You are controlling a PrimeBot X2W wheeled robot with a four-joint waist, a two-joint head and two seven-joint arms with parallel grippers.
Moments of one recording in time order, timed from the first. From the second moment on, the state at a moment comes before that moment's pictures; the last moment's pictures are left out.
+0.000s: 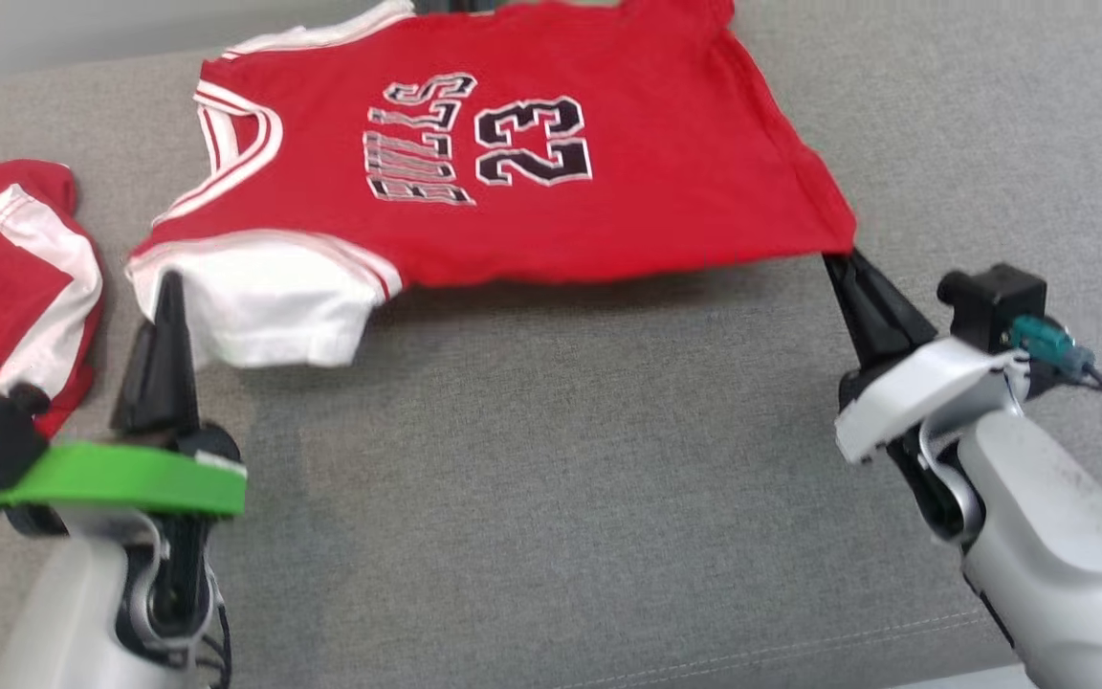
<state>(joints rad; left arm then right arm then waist) -0.33 0.32 -0.24 0.21 -0.90 -0.07 -0.26 -0.56 -0.32 0.43 0.51 0.52 0.13 -0.26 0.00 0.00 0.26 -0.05</state>
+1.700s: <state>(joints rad) -0.34 0.29 -0.34 0.28 -0.91 -0.12 -0.07 -0.21 -0.33 0.18 0.21 0.46 0.13 0.11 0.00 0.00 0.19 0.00</state>
